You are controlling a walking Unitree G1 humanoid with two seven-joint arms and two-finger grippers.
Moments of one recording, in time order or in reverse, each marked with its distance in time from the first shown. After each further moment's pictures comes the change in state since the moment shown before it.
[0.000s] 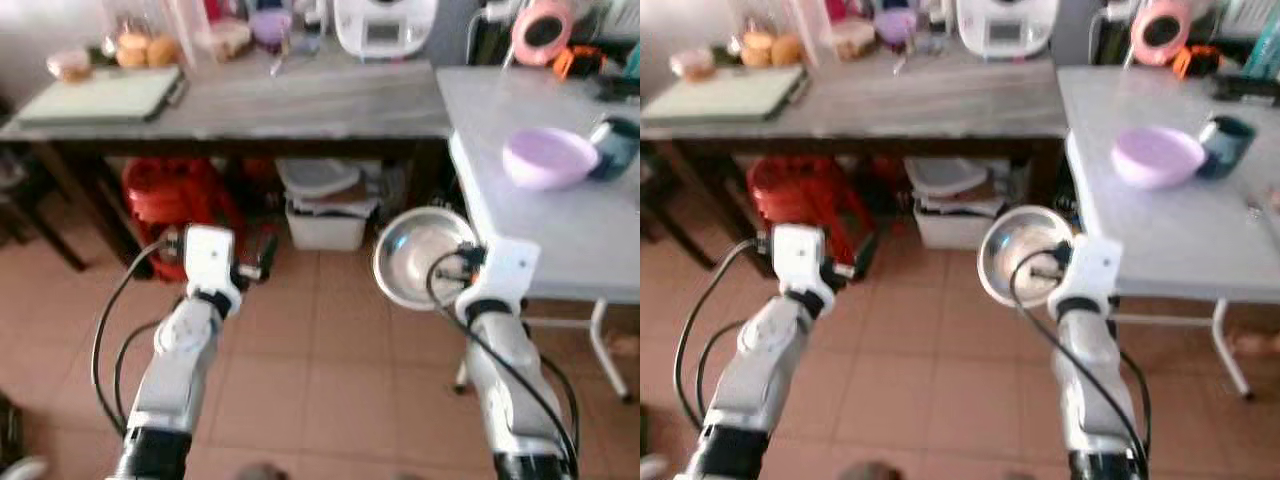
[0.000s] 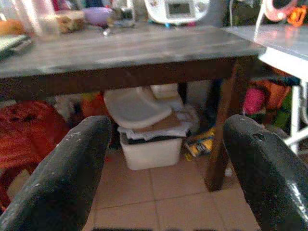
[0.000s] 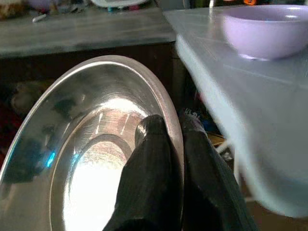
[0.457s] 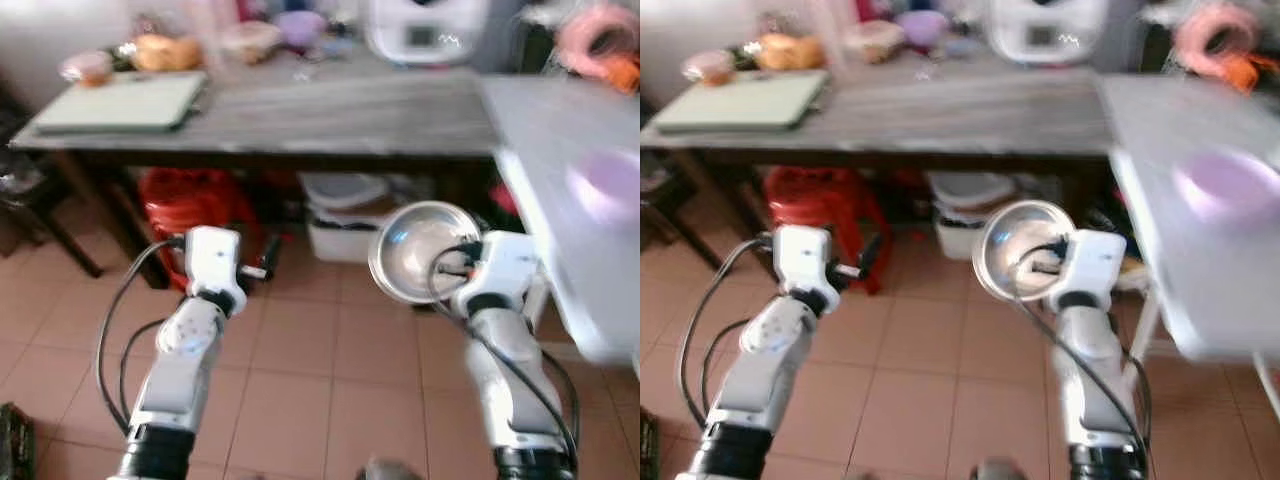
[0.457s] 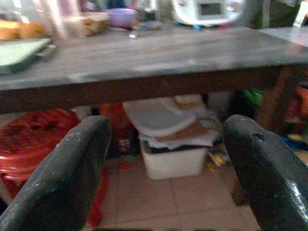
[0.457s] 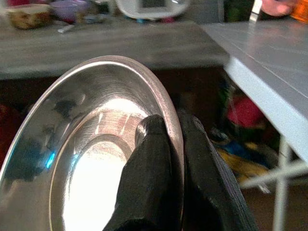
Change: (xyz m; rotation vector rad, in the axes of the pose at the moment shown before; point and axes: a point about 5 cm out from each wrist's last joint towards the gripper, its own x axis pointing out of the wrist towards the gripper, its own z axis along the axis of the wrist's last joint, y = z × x) left arm -0.001 -0.003 -0.004 0.012 0.008 -0.006; right arm 0.003 0.001 0.005 -0.006 -0.031 0.008
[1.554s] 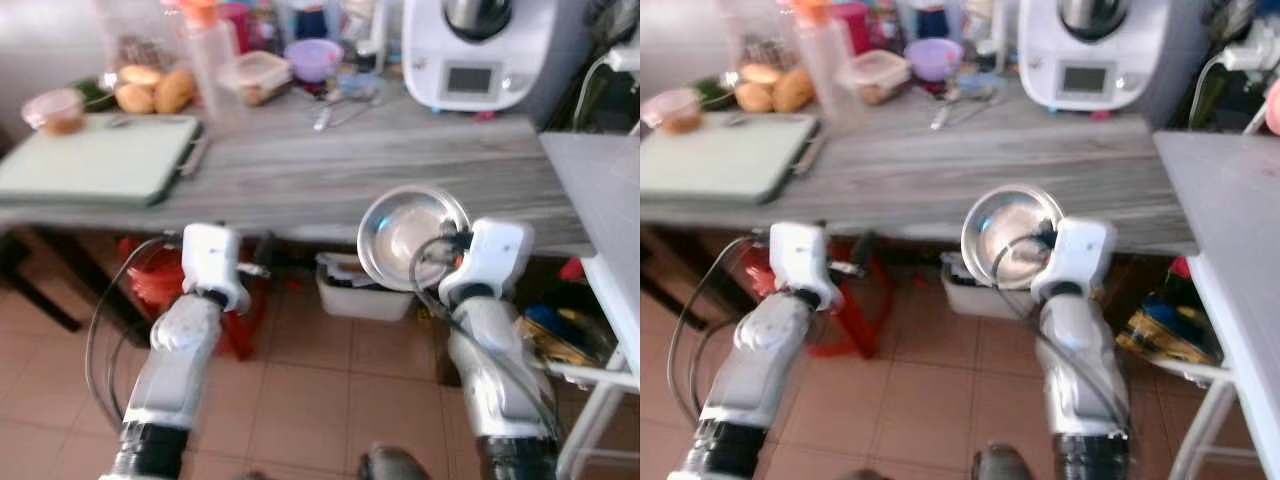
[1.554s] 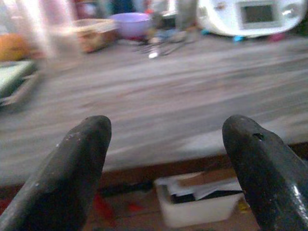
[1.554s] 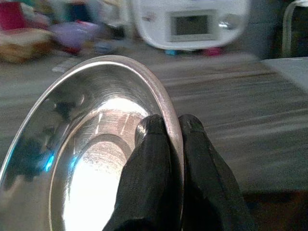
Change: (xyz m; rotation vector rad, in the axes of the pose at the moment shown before) left arm 0.002 -0.012 -0.001 -0.015 -0.002 -0.039; right arm 0.007 0.002 0.006 -0.016 -0.053 0.019
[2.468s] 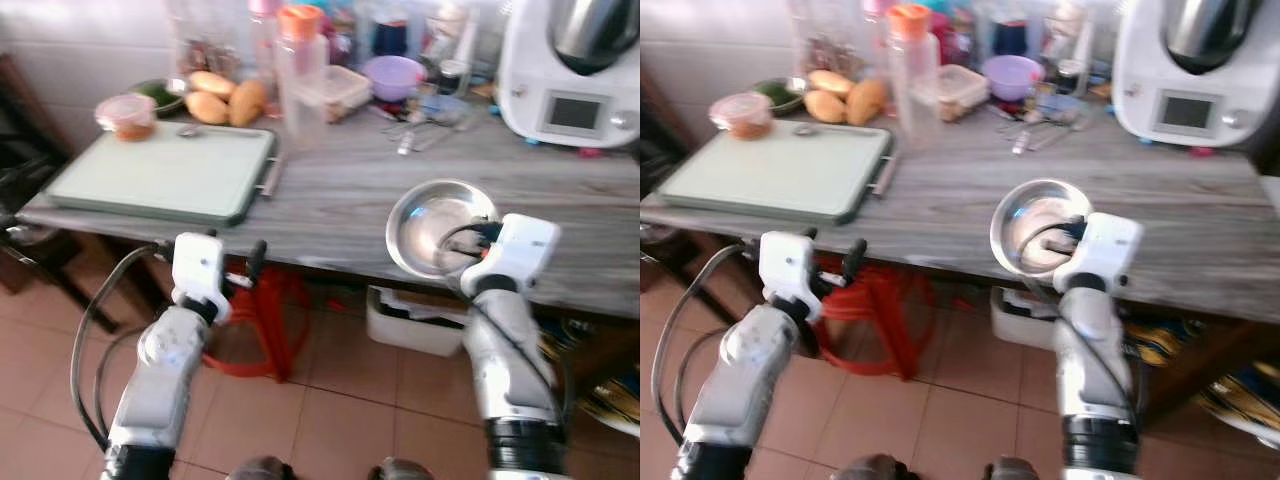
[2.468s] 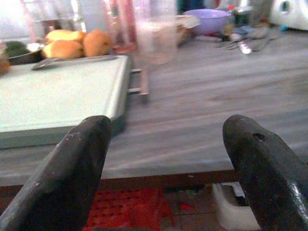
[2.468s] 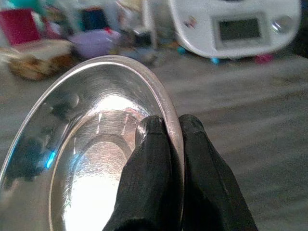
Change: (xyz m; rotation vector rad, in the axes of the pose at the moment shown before) left arm -0.021 0.011 -0.001 0.045 0.010 0.017; right arm 0.014 -0.023 0.001 0.051 -0.008 -0.171
